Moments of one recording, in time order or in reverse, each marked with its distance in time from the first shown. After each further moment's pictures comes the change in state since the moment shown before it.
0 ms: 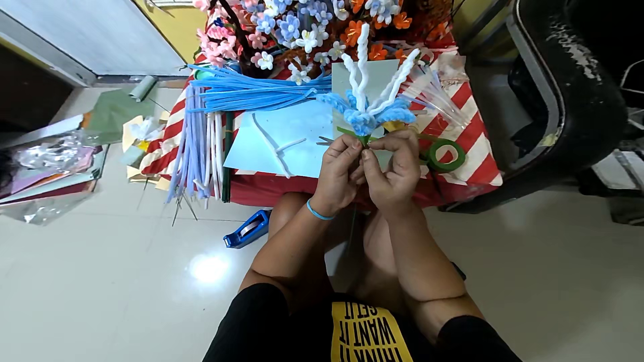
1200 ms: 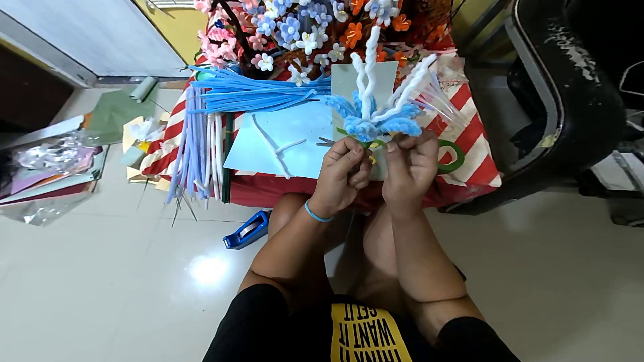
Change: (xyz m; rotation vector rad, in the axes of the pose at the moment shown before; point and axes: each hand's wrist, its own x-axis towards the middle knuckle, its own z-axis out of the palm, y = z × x) left_hand -0.002 0.003 -0.002 0.012 -0.077 -0.030; right_hand 0.005 0.001 -0.007 0.272 0.126 0.151
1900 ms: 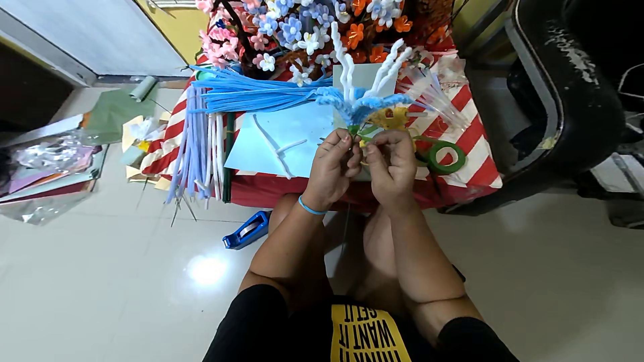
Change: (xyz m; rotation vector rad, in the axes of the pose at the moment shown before) left_hand 0.008 0.013 -0.008 0.035 0.090 -0.031; right_hand -0.003 0.008 0.002 -0.228 -0.230 -0.039
